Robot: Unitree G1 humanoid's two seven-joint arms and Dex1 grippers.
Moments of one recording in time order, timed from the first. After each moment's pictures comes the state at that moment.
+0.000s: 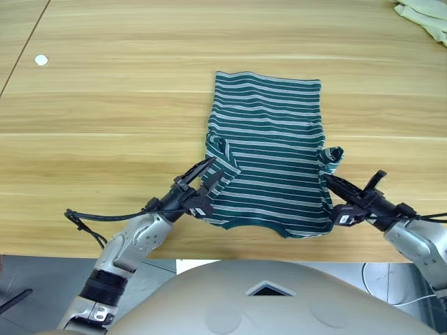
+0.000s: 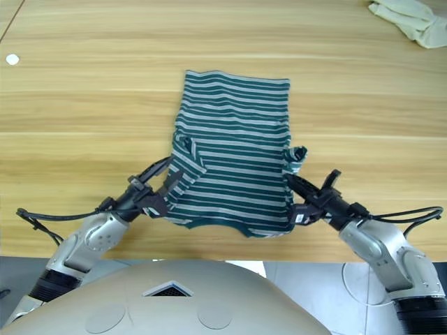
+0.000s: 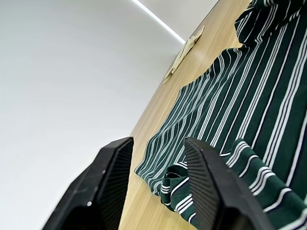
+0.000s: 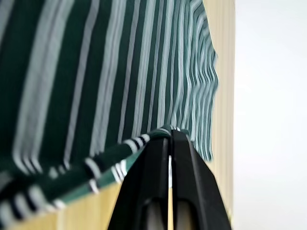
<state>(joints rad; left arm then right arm) 0.31 0.50 -0.30 -0.12 0.63 -0.63 -0.03 0.51 -0.87 -0.04 -0.18 -0.62 -0.61 0.22</state>
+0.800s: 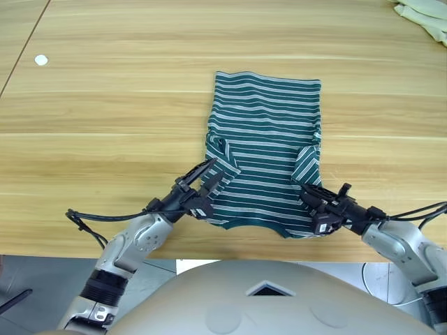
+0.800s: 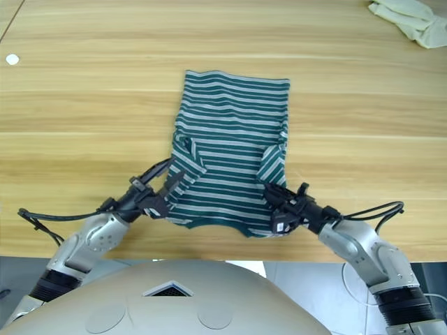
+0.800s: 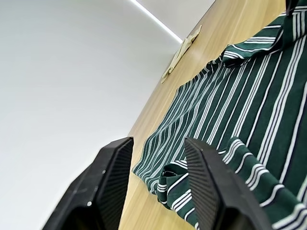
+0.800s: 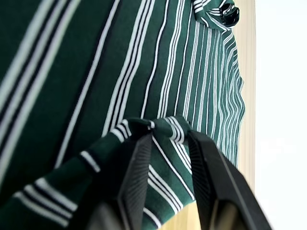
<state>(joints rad) 0.31 0.50 -0.30 -0.11 0.64 -0.63 -0.03 0.45 -0.84 0.09 -0.13 -0.67 -0.62 0.25</state>
